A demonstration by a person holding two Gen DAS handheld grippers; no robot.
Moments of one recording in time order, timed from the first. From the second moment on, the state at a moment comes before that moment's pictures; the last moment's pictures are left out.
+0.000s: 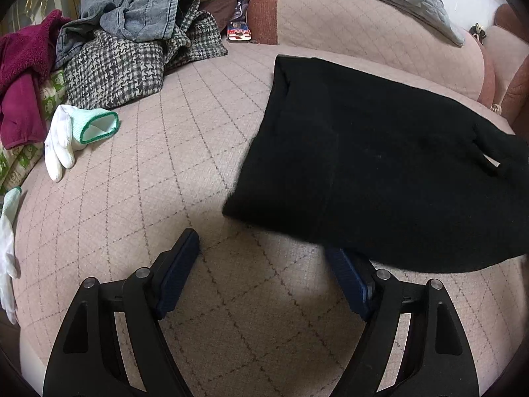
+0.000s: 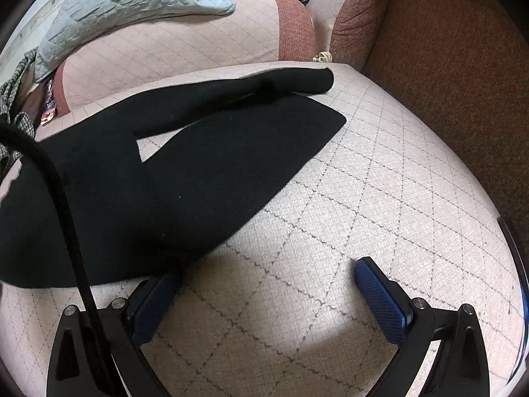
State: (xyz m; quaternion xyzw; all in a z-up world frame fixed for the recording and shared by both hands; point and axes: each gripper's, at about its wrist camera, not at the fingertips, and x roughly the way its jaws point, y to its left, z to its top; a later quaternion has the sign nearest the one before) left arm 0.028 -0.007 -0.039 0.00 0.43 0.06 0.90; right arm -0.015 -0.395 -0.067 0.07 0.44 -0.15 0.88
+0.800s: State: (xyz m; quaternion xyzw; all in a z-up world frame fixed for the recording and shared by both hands) left arm 0.027 0.006 -0.027 0.01 0.43 0.05 0.90; right arm -0.009 -0.393 -0.057 0.08 0.45 -0.13 0.88
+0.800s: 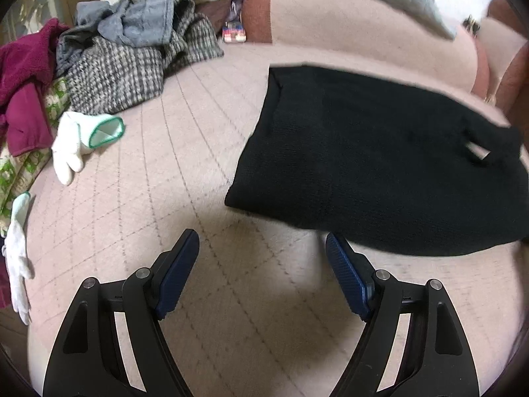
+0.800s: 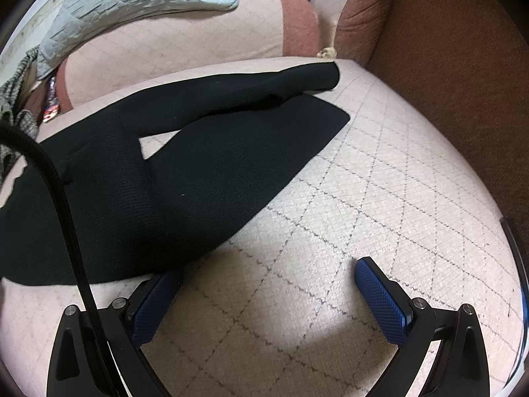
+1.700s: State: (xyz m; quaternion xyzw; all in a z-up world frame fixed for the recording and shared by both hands) left arm 0.019 -0.002 -0.025 -0.06 0.46 -0.01 0.89; right arm -0.035 -0.405 -0.022 0.16 0.43 -0.02 0.89
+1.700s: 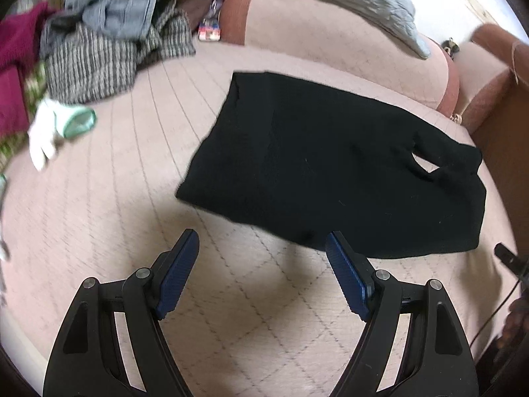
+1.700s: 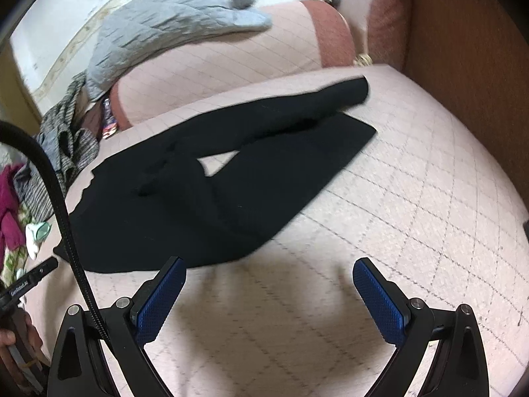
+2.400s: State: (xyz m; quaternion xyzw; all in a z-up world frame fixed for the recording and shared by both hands) left arm 0.083 0.005 -0.053 -0.17 0.45 -0.01 0.87; right arm 0.066 -0.469 -0.048 0.21 0.41 -0.03 0.89
